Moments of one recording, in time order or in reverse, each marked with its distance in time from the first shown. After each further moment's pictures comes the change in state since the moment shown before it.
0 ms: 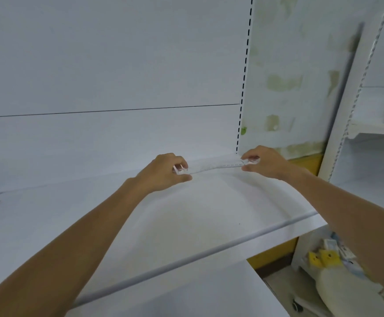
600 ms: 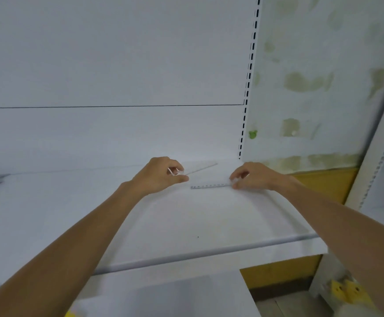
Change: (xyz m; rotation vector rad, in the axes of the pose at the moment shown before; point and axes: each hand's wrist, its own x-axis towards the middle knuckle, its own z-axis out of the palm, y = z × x) left_hand 0.024 0.031 0.042 -0.016 0.125 -0.211; right_hand 0.043 0.058 0.016 0.040 -0.316 -0.148
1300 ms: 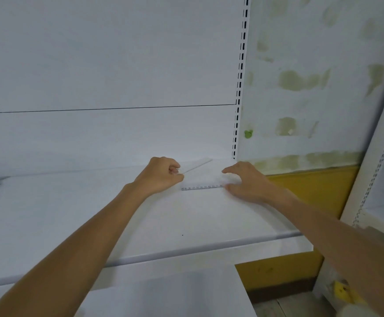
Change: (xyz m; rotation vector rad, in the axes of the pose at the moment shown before) left_hand 0.005 0.024 0.019 -0.028 0.080 -0.102; right_hand -0.029 -0.002 0.008 -0.093 0.150 -0.144
